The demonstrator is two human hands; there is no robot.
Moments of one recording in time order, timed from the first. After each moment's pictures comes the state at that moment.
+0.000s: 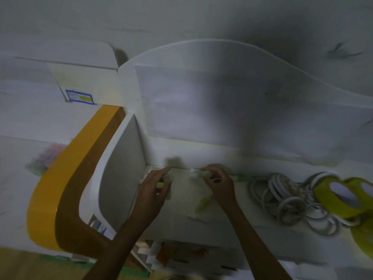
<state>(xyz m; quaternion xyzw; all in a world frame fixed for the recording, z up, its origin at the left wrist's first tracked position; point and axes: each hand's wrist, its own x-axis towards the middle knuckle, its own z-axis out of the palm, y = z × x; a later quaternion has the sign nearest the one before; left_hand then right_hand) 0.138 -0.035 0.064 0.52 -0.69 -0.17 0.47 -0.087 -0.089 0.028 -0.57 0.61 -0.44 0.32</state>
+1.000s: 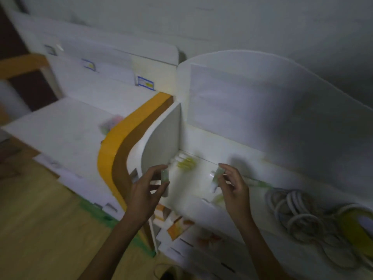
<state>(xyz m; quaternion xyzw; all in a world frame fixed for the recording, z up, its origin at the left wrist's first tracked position) 0.145 0.097 0.111 0.61 -0.57 -0.14 0.53 -0.076 0.001 0.107 -0.64 0.42 -0.50 0.41</state>
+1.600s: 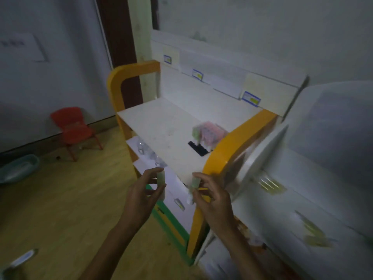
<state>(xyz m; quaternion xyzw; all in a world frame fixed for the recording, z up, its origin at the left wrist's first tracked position) 0.322 0.256 0.117 0.72 -0.43 -0.03 0.55 0.163 0.126 0.123 -0.77 0.19 -0.36 0.48</state>
